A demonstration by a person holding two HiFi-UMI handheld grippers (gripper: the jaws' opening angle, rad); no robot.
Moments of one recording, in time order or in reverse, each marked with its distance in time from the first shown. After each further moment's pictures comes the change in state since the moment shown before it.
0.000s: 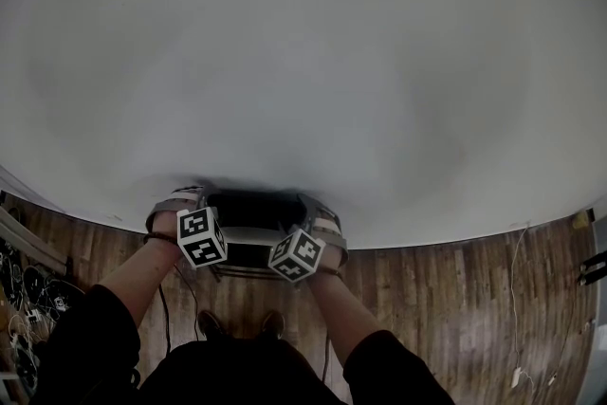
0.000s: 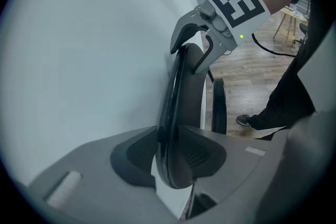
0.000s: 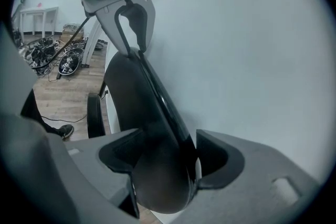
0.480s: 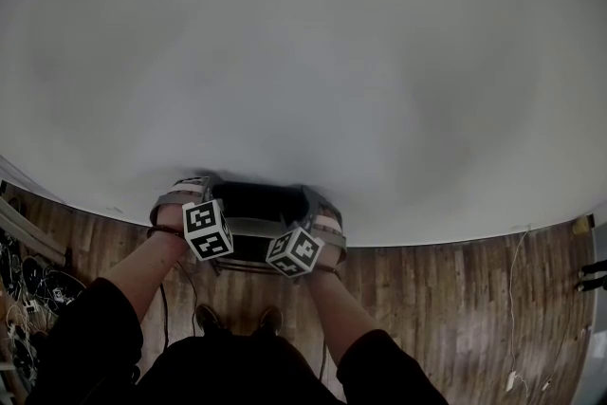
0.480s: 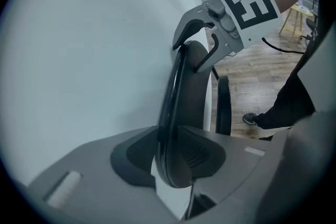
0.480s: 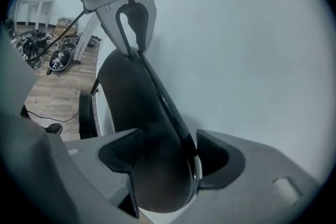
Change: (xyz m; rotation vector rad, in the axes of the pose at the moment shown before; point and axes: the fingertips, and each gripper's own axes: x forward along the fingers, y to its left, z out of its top) left arm 0.009 0.010 0.005 -0.002 0.027 0.063; right arm 0.005 -0.012 -0.003 -0.011 -0.013 -0.110
